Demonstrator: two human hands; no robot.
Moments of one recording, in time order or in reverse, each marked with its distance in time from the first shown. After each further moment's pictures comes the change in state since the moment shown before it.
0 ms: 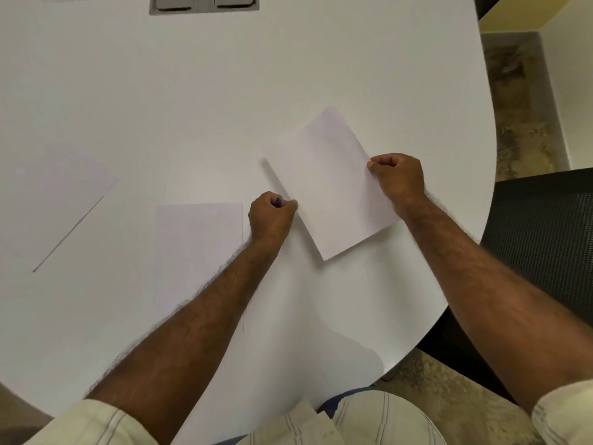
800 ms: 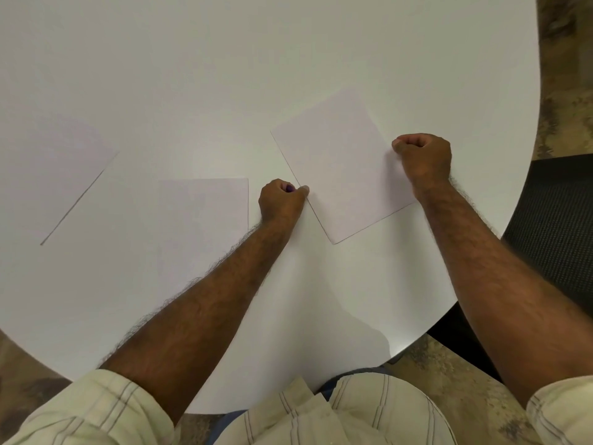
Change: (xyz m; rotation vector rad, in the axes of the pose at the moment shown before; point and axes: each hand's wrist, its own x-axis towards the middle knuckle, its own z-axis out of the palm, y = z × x) left_hand 0.009 -0.016 0.016 0.089 0.021 -0.139; right_hand 0.022 0.030 0.006 0.025 0.067 0.051
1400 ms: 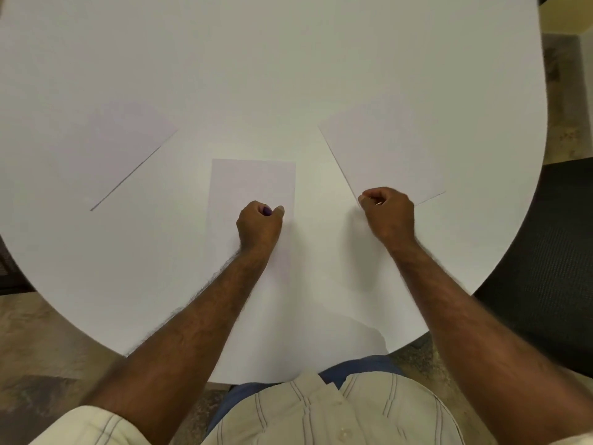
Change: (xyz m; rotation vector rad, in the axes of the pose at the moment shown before) left_hand -0.030 -0.103 -0.143 0.032 0.142 0.061; right_hand -0.196 0.021 0.070 -0.240 -0.121 -0.177
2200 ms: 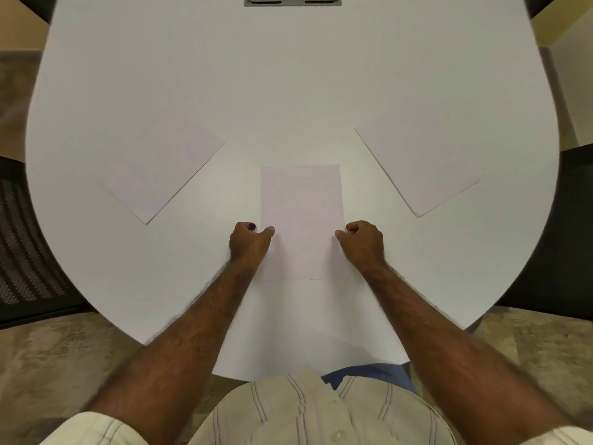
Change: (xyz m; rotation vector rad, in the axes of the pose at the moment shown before) left_hand 0.076 -0.099 -0.126 0.064 -0.128 -0.072; right_hand -0.113 -0.047 0.152 -0.064 -0.058 0.185
